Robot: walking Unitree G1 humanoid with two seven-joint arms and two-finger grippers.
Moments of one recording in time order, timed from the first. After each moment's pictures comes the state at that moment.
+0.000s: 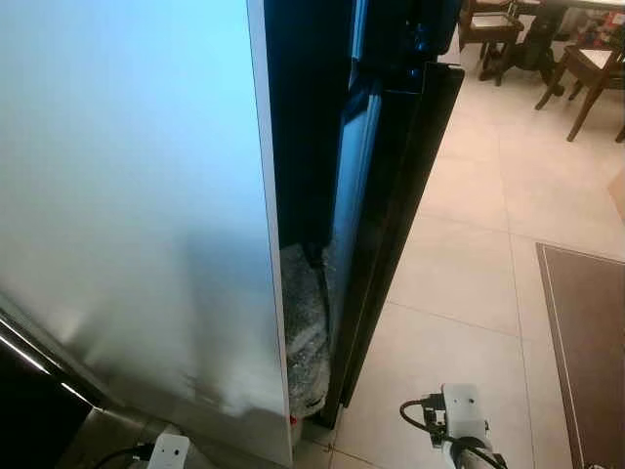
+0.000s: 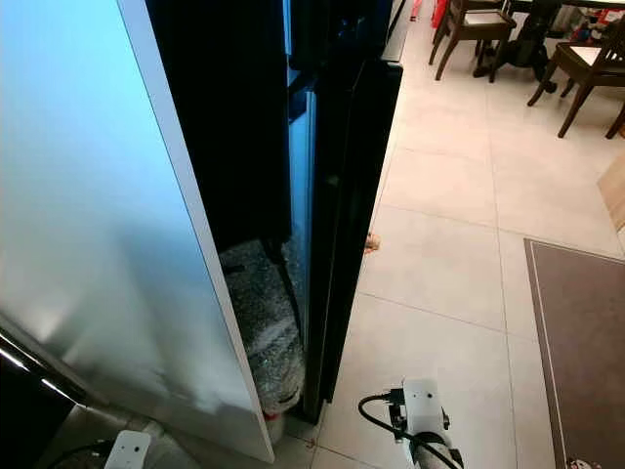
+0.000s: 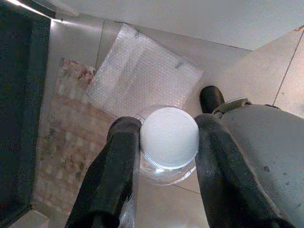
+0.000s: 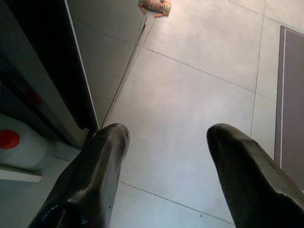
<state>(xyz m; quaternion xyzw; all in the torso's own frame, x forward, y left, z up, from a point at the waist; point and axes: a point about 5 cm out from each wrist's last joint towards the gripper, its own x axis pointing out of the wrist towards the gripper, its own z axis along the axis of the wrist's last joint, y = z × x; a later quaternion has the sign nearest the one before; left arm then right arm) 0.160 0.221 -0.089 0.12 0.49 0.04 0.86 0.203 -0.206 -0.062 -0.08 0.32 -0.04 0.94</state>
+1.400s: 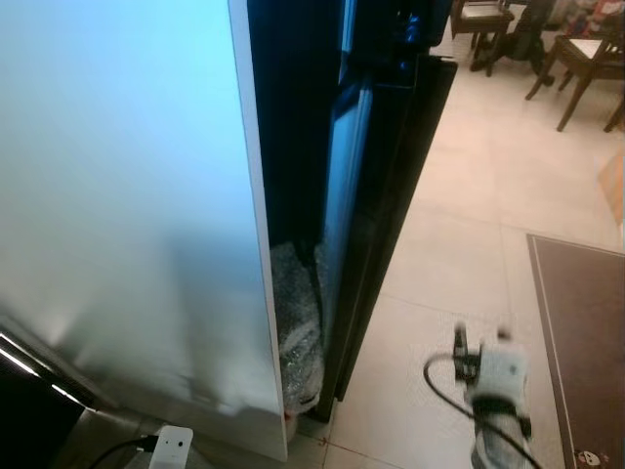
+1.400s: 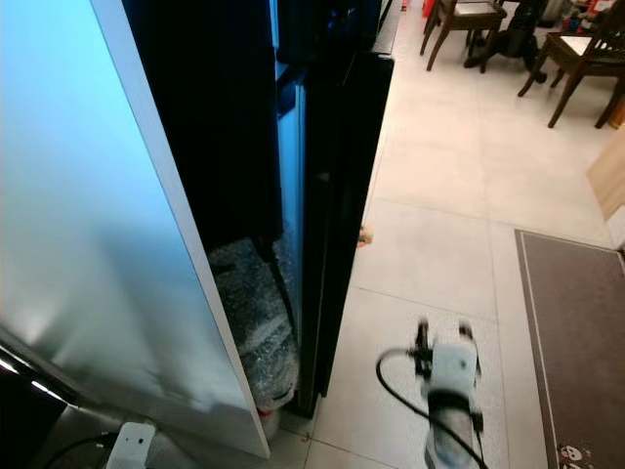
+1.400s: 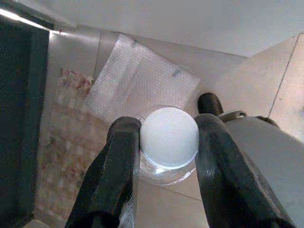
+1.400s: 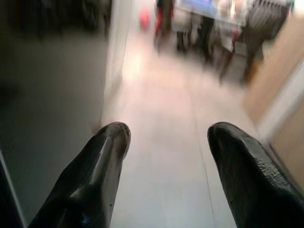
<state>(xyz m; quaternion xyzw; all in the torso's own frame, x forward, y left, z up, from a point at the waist) 0.171 0.216 -0.085 0.12 0.48 0.05 0.87 0.244 -0.211 0.025 -0.08 0.02 -0.11 0.99</state>
